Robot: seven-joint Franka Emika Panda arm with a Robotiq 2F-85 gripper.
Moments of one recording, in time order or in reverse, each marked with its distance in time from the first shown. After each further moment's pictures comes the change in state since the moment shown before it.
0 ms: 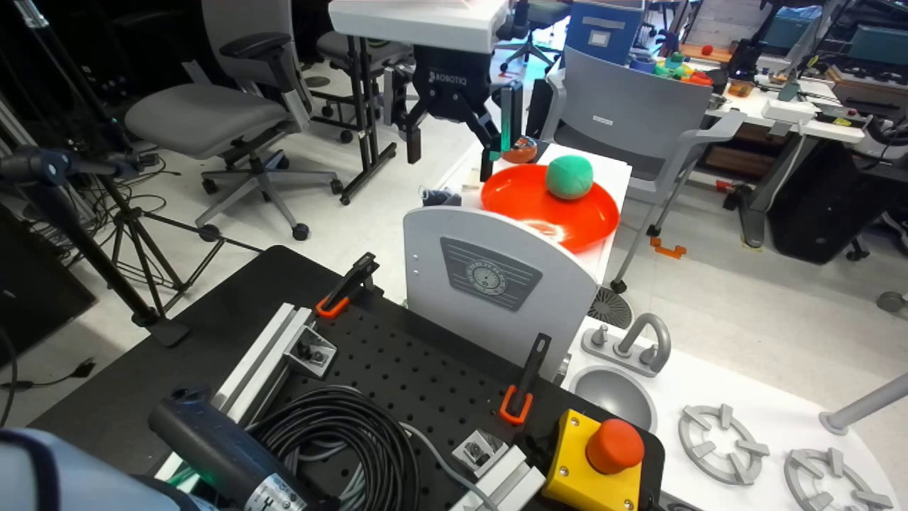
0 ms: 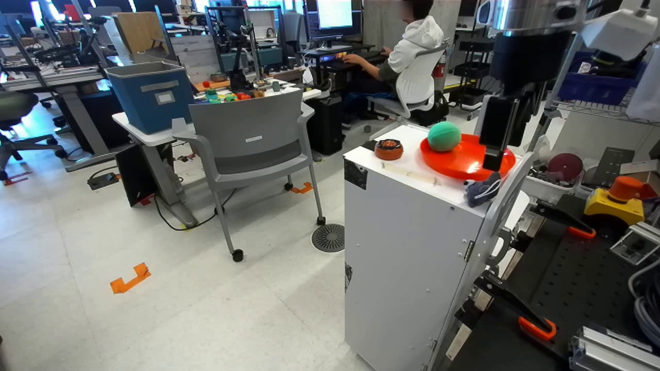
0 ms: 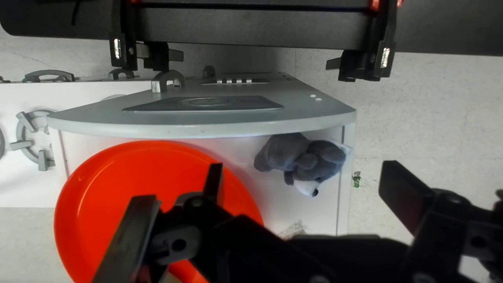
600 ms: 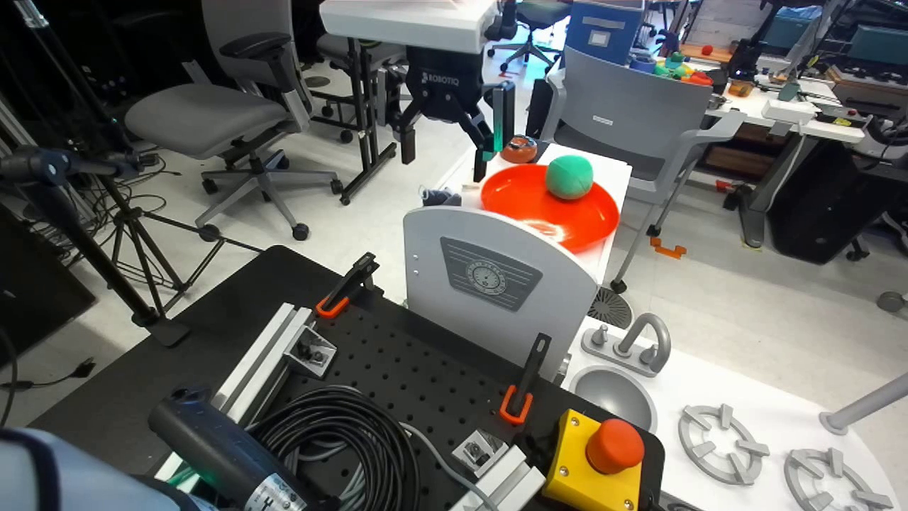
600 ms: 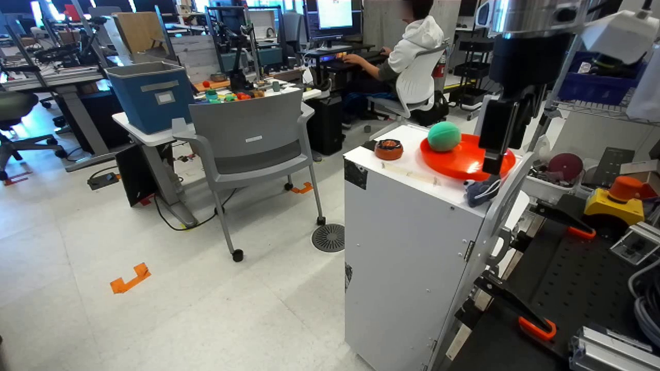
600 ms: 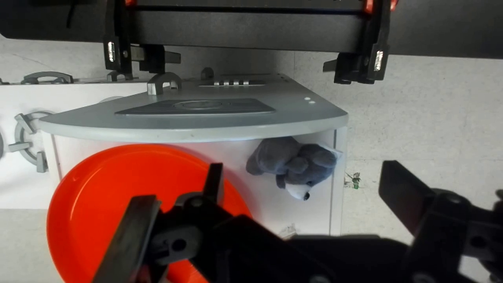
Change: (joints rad) arm 0.009 0.000 0.009 -0.004 -0.001 0.000 0.019
